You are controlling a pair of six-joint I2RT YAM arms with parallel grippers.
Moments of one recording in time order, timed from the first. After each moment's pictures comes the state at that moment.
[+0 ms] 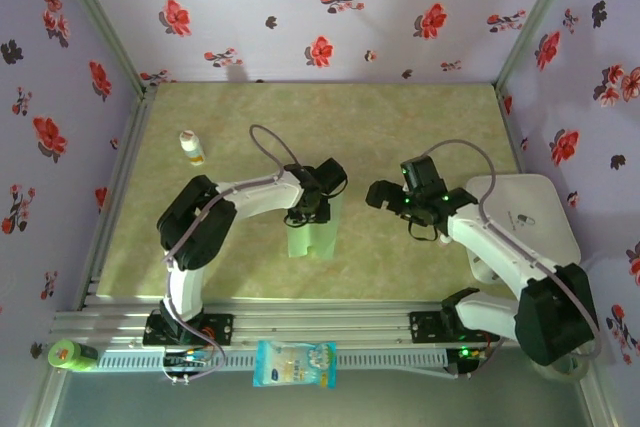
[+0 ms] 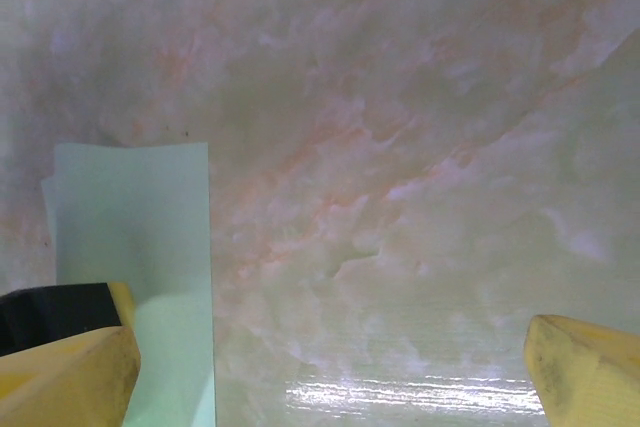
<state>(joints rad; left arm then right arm) -0.89 1.95 1.34 -0.76 -0.15 -0.85 0.45 1.16 0.75 -0.53 -0.07 0.72</state>
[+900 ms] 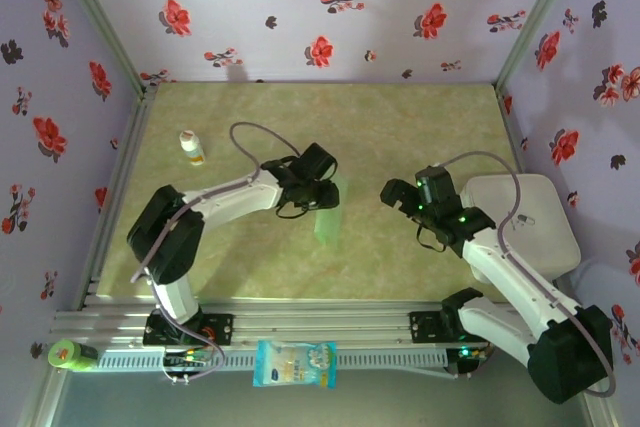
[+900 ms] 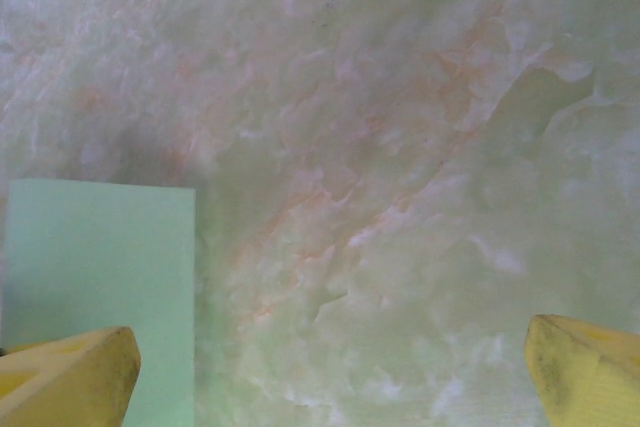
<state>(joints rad) -0.84 1.75 1.24 -0.50 0.06 -0.82 0.43 0.96 0.65 -0.49 0.04 0.84</state>
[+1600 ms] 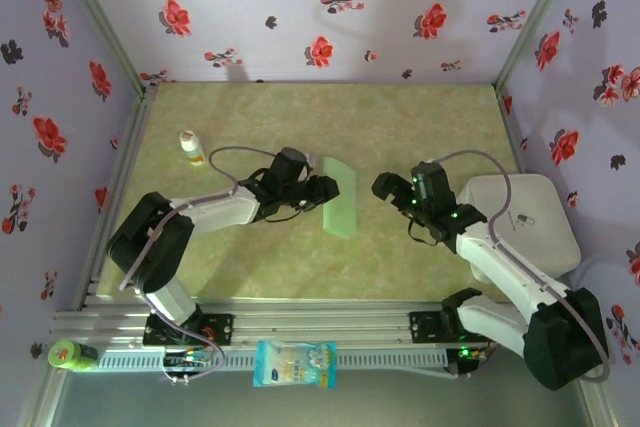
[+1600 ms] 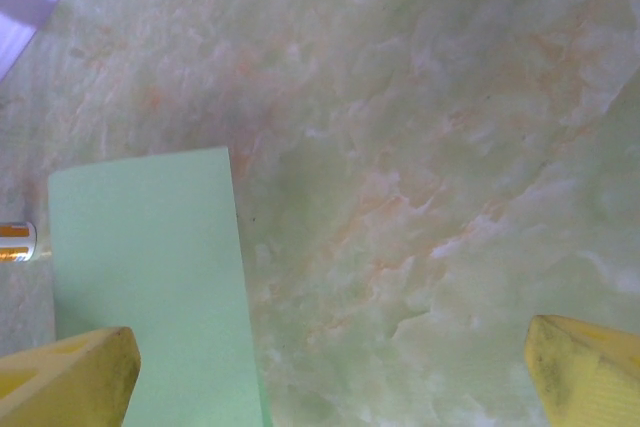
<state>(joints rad) -0.75 1.67 0.94 0.06 0.34 -1.02 0.43 1.05 0.63 -0.33 -0.05 0.90</state>
